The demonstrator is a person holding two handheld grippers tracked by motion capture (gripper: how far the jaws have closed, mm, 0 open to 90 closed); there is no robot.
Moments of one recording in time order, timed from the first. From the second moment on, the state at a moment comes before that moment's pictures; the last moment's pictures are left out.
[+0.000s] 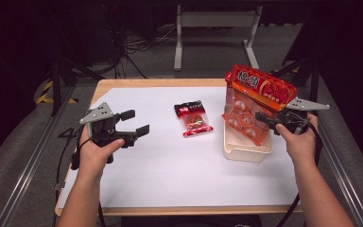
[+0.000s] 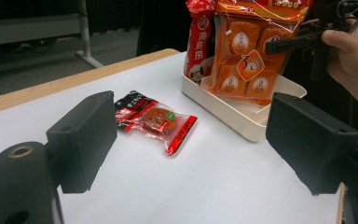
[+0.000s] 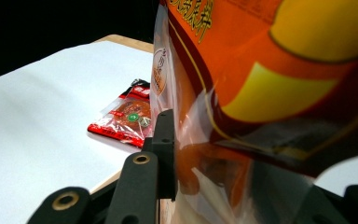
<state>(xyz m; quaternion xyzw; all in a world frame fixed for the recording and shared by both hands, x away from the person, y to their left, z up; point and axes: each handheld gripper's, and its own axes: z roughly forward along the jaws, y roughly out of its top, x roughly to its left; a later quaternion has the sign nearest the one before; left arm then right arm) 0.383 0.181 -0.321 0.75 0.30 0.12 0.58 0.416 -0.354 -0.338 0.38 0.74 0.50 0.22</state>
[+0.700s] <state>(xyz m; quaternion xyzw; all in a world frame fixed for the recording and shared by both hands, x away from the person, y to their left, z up) 0.384 0.182 -0.322 0.75 0.30 0.11 0.58 0.418 -0.339 -0.353 0.37 0.78 0.45 0.22</state>
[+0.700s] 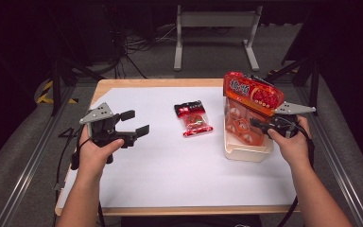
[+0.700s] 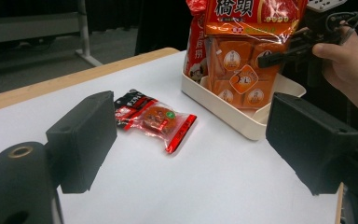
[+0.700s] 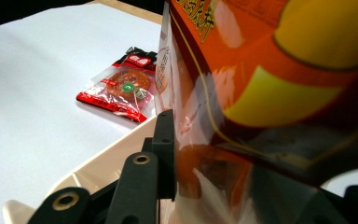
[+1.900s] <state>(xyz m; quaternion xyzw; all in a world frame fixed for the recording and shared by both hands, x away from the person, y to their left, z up) 0.387 0.181 -0.326 0.75 0.31 0.10 0.58 0.415 -0.363 -0.349 0.40 0.76 0.45 0.24</state>
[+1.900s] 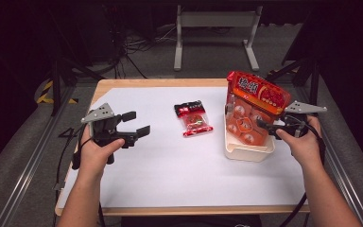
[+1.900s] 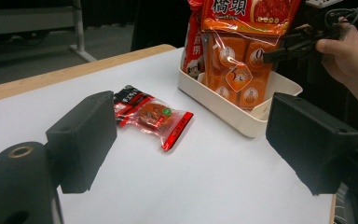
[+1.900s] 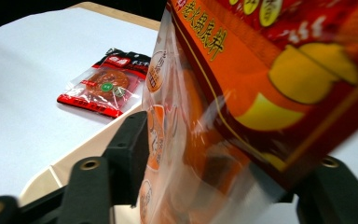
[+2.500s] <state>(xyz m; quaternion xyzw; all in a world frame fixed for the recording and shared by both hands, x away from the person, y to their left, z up) 0.389 0.179 -0.329 0.75 0.31 0.10 0.58 0.369 -0.381 -0.336 0.39 0.75 0.46 0.26</state>
